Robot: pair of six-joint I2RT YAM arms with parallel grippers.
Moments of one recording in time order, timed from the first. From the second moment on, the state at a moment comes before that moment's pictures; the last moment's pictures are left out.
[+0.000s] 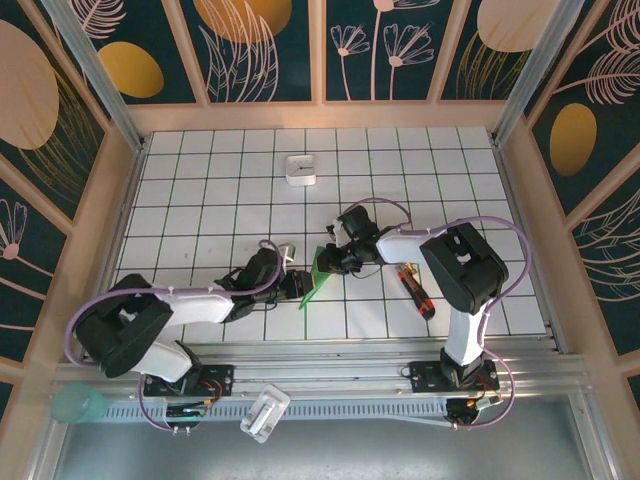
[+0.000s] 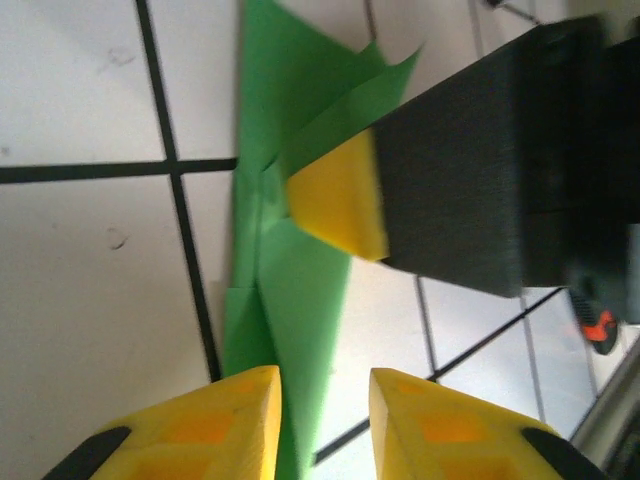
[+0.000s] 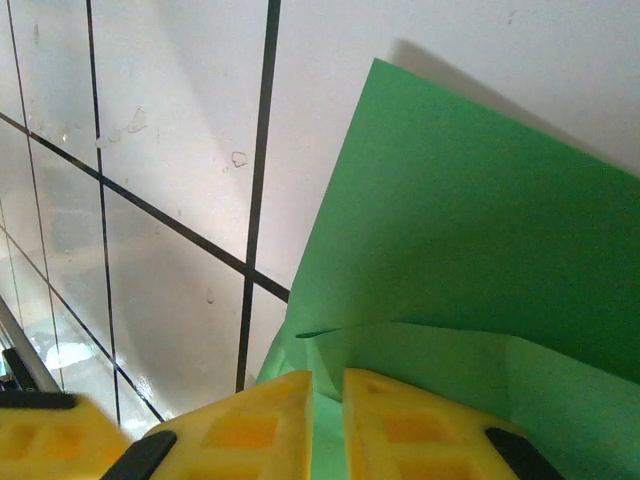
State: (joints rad) left arm -0.78 1.44 0.44 0.33 0.20 -0.87; right arm 0.65 1.86 0.95 -0.11 -0.54 0.60
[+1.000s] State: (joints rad) left arm -0.86 1.51 0.48 0.32 0.26 -0.85; right arm 0.65 1.86 0.95 -0.11 -0.54 0.59
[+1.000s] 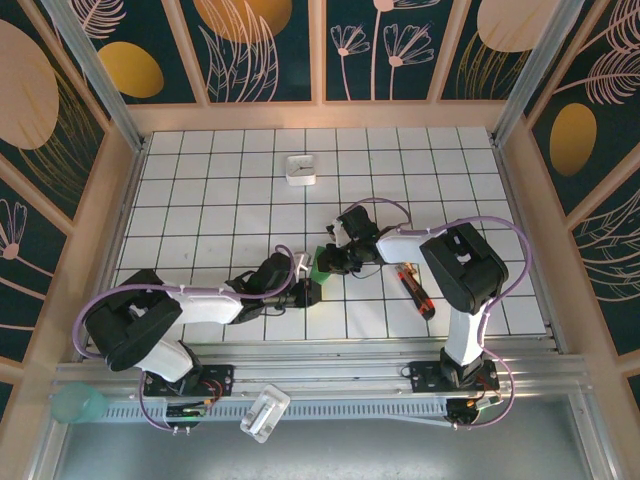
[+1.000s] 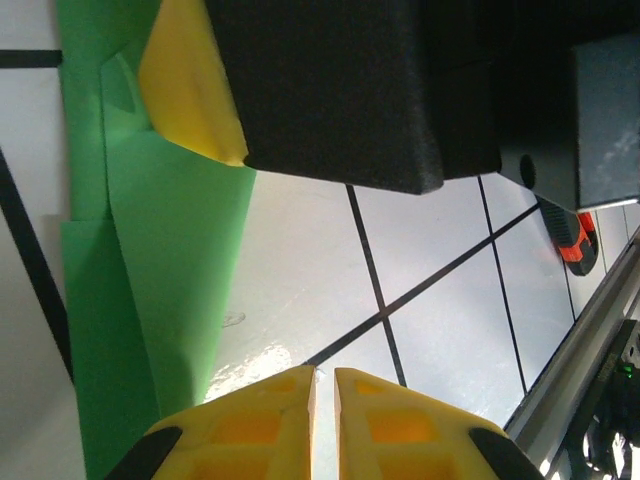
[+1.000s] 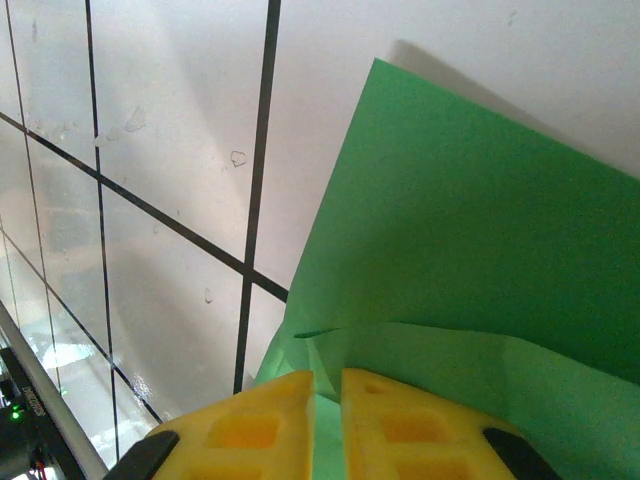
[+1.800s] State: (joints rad) left arm -0.82 1.52 0.46 0.34 0.28 -0.85; right arm 0.65 1.86 0.95 -0.11 -0.53 0.59
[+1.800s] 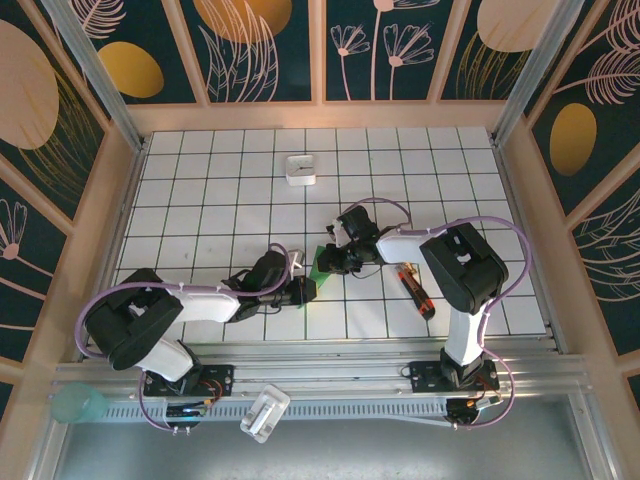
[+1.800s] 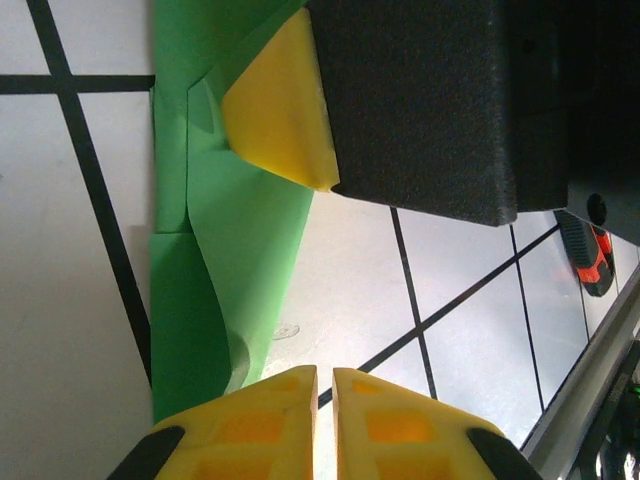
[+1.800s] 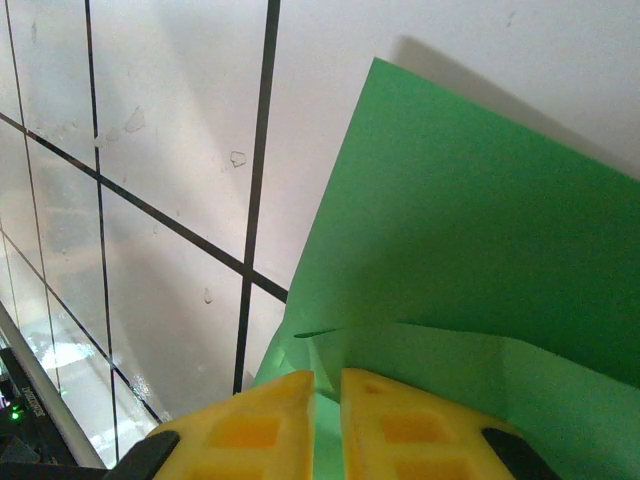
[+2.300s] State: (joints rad) left arm -0.82 1.54 0.44 0.35 0.31 -0.85; right arm 0.65 1.86 0.95 -0.11 -0.53 0.59
